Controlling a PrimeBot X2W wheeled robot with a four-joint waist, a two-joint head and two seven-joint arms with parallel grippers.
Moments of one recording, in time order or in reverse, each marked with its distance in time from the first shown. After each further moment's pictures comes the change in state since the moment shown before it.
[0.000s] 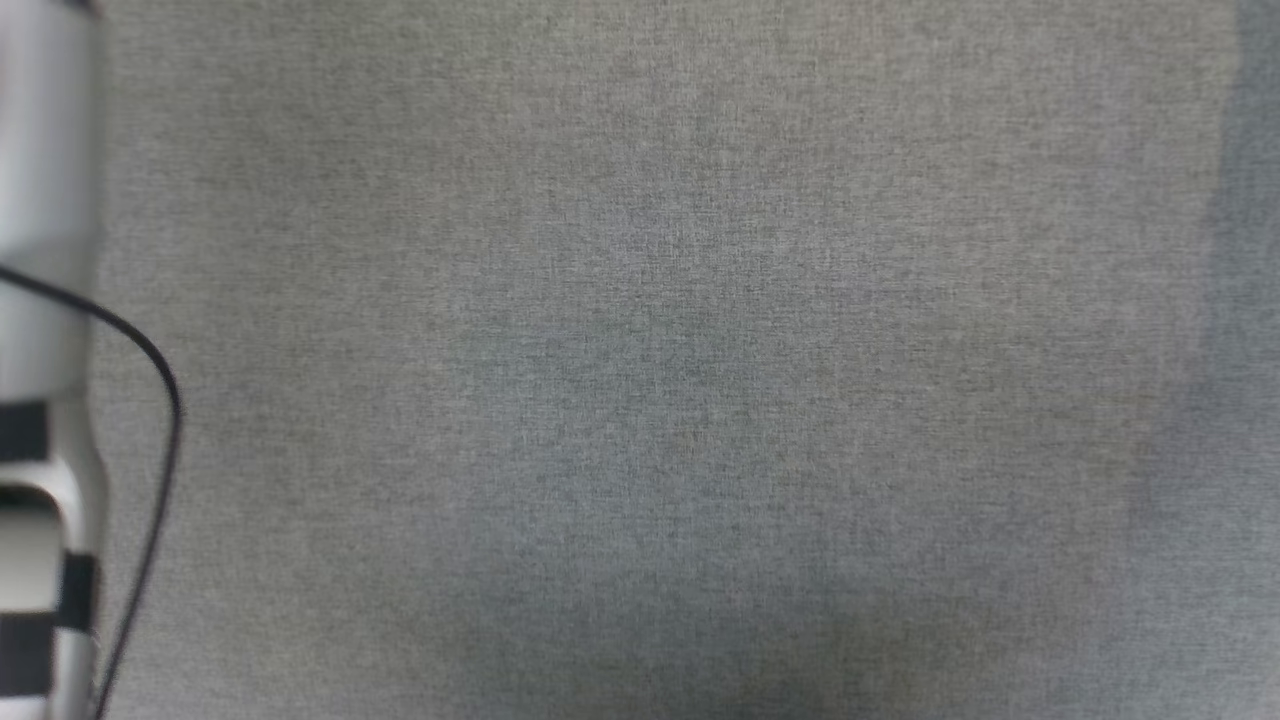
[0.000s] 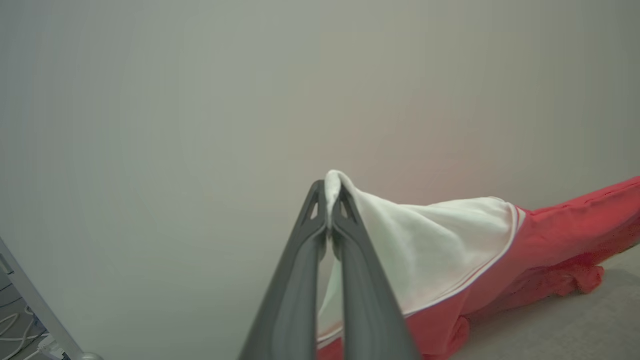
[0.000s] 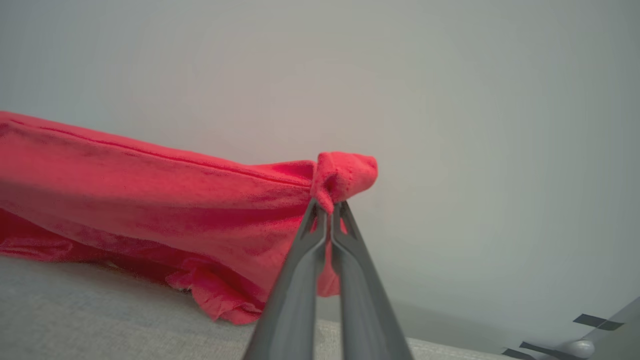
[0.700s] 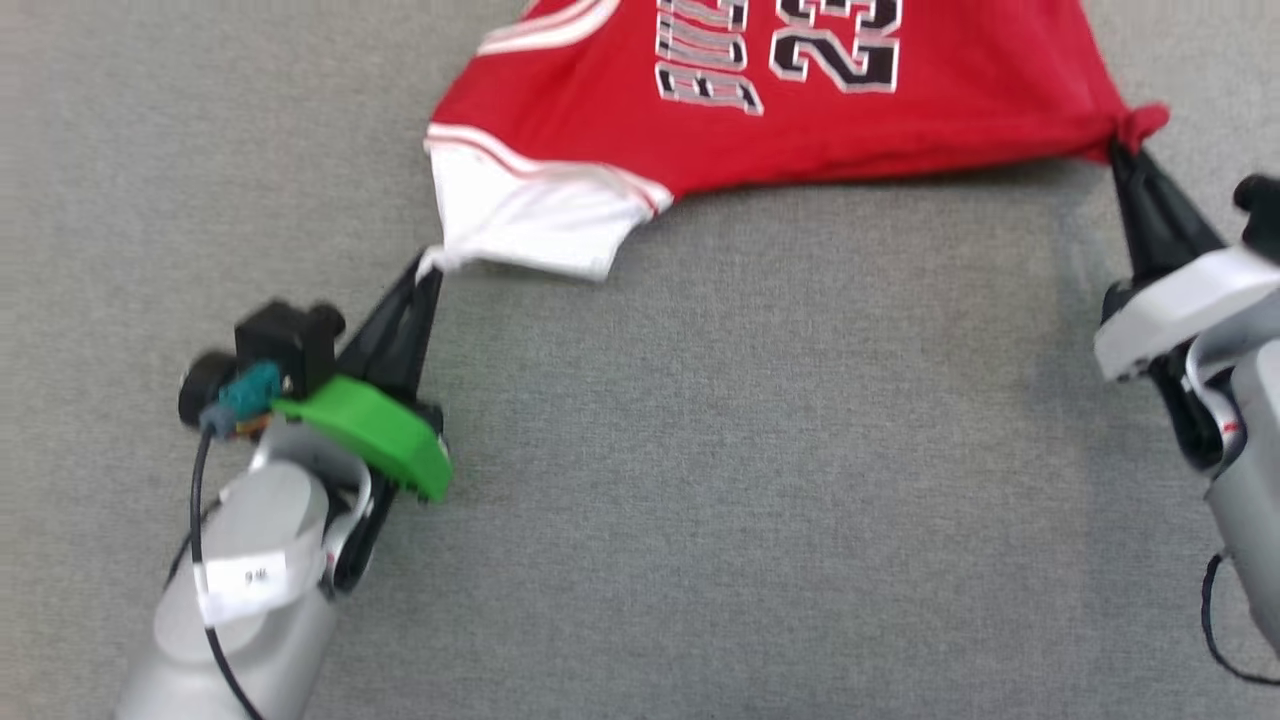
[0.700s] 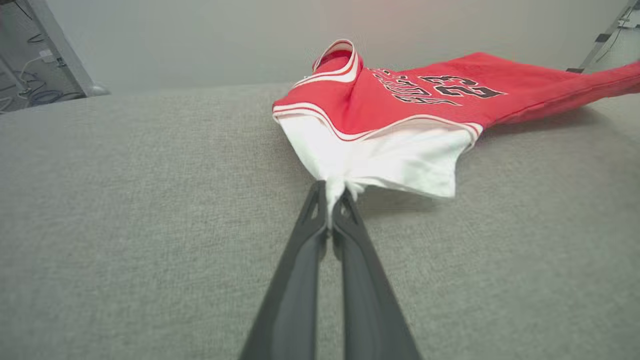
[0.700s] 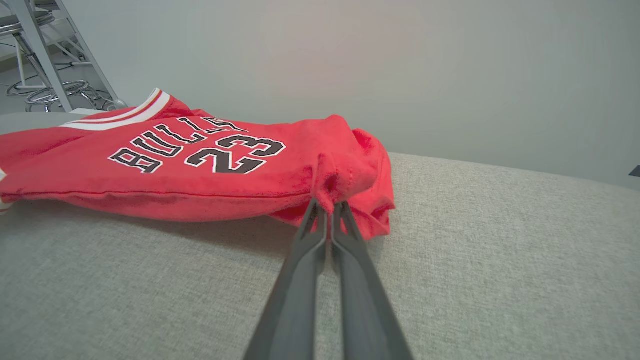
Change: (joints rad) left arm 0.836 -0.034 -0.071 -0.048 -0.069 -0.012 0.002; right arm 0.685 -0.054 0.174 -0.151 0.302 0.000 -0.001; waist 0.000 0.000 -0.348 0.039
